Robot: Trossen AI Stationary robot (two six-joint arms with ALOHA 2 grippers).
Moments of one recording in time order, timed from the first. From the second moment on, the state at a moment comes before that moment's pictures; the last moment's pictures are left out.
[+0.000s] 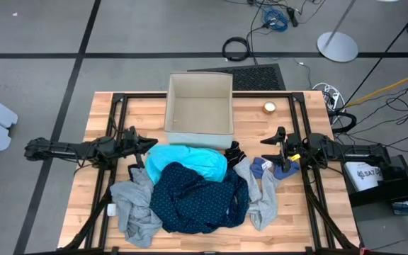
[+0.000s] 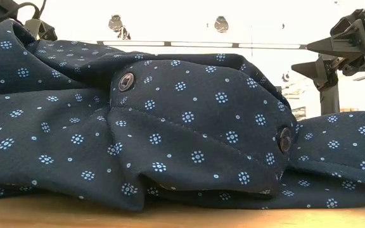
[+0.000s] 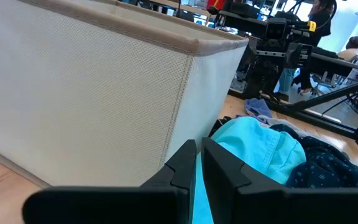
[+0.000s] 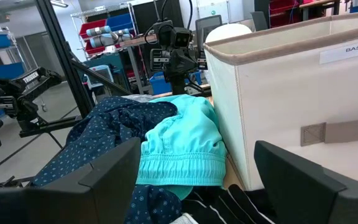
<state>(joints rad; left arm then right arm) -0.05 0.16 0.01 0.07 -0.34 -0.28 -0.04 0.03 0.02 0.00 0.00 0.22</state>
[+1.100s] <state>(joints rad) -0.05 0.16 0.01 0.07 -0.34 -0.28 -0.04 0.03 0.02 0.04 0.00 0.13</state>
